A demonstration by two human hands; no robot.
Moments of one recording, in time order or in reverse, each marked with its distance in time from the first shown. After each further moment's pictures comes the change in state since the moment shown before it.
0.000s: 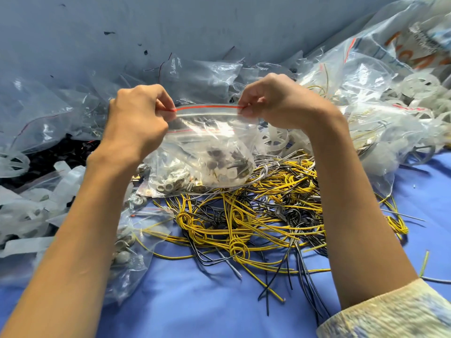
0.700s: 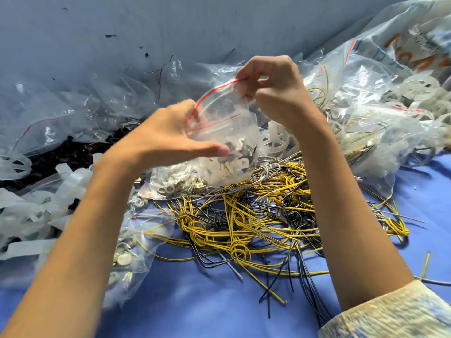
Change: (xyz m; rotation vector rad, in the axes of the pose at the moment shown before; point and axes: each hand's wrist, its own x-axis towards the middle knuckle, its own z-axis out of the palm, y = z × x) left_hand -0.008 0.014 0.001 -0.250 -0.516 0.147; right_hand 0.008 -0.010 0.011 0.470 0.378 -0.035
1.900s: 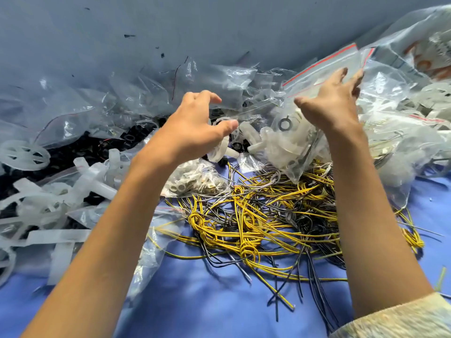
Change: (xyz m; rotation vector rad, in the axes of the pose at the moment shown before) left_hand 0.014 0.004 0.012 0.024 0.189 -0.071; right_hand 0.001 0.034 -0.030 -0.579 0.134 0.578
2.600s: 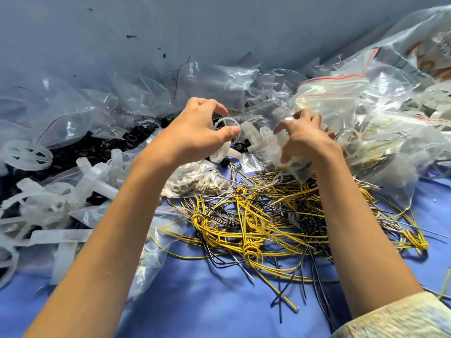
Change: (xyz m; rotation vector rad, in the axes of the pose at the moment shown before) left_hand -0.001 -0.002 -0.002 0.029 -0.109 -0.004; right_hand -0.010 0.008 0.040 -0.373 -0.380 -0.162
